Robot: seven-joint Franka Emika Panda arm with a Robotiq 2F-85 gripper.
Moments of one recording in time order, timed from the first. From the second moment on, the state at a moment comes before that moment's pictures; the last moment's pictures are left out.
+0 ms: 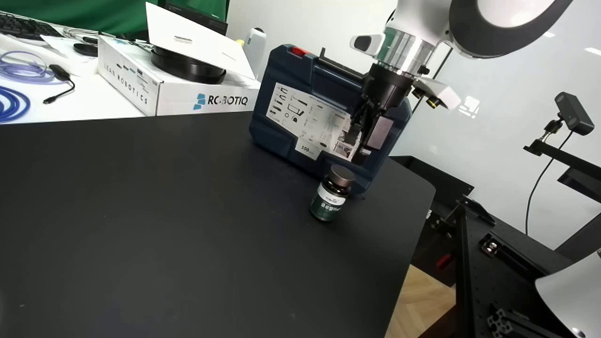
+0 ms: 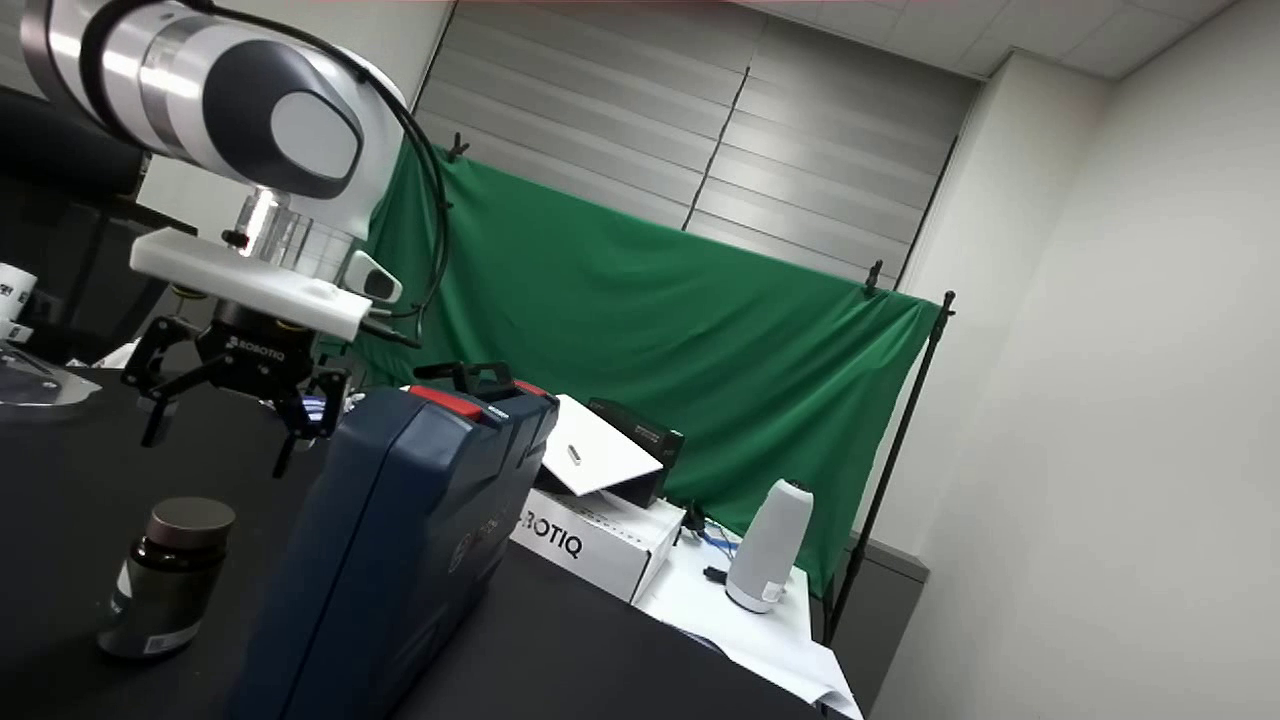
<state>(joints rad) 0.02 0.17 0.01 -2.55 -0.03 2.72 -0.50</state>
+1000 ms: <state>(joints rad) -0.04 0.26 0.06 -2.56 -0.04 2.85 -0.53</state>
